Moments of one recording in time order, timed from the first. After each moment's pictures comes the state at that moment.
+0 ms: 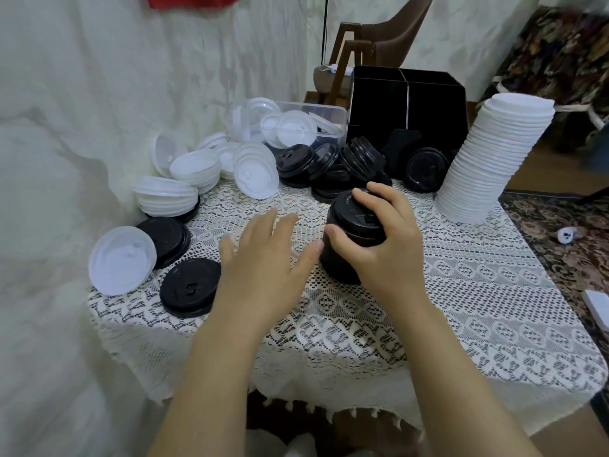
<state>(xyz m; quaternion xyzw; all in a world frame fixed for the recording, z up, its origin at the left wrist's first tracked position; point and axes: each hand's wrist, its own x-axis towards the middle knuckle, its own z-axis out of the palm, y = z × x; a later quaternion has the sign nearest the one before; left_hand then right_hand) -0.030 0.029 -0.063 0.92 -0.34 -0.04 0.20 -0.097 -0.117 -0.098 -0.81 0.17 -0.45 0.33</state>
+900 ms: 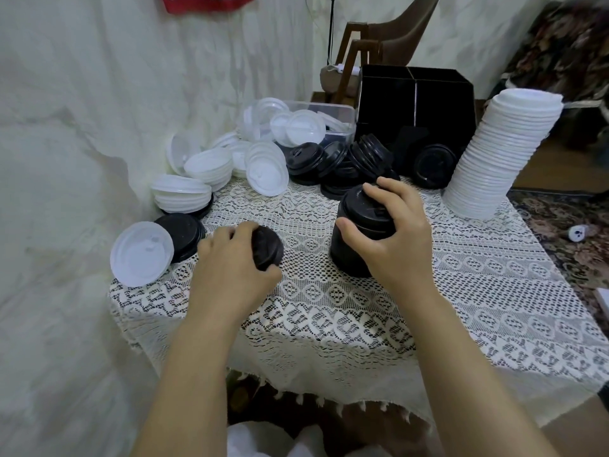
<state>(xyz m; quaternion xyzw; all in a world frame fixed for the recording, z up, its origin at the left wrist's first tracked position) -0.012 0.067 -0.070 0.95 -0.22 -0.03 0.23 -0.098 -0.115 -0.096 -0.81 0.18 -0.44 0.33</state>
